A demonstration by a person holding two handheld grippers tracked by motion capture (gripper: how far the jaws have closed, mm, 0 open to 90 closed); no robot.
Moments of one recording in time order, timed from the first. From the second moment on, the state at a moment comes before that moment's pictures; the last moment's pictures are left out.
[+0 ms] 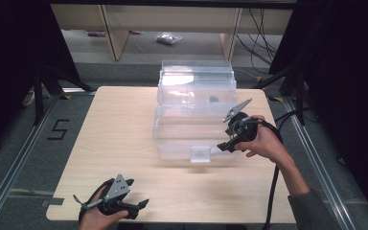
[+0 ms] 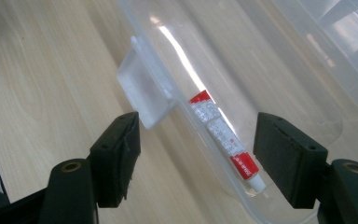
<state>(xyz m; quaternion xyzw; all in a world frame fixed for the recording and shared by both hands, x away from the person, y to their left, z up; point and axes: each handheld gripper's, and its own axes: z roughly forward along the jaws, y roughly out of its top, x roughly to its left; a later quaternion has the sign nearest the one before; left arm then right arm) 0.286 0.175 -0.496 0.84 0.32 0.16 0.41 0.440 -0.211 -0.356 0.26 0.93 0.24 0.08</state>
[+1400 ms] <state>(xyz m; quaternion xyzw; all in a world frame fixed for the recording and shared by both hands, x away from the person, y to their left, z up) 0.284 0.173 -0.496 0.83 0.32 0.15 0.43 0.397 -0.215 -0.378 0.24 0.92 0.29 0.10</state>
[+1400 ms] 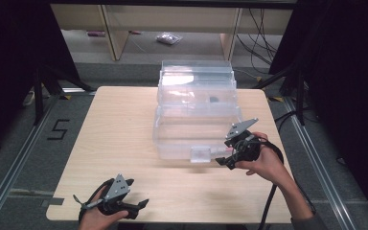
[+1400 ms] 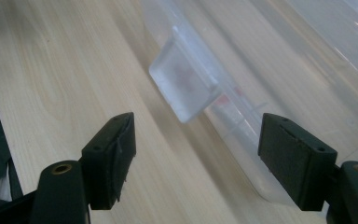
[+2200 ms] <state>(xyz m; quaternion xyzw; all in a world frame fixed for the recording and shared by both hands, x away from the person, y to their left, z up) 0.286 0.175 -0.496 0.84 0.31 0.16 0.42 0.373 -0.213 -0.390 0.25 0.92 0.30 0.10</state>
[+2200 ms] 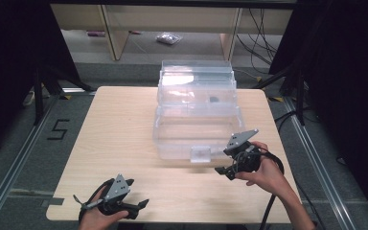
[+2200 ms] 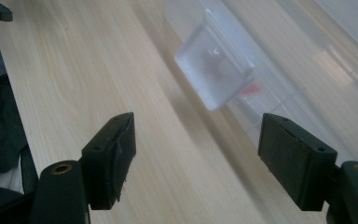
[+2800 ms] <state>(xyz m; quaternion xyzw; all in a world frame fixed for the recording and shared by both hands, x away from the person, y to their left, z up) 0.284 0.174 -0.495 0.84 0.32 0.15 0.42 0.358 -0.216 -0.402 0.25 0.91 0.31 0.10</state>
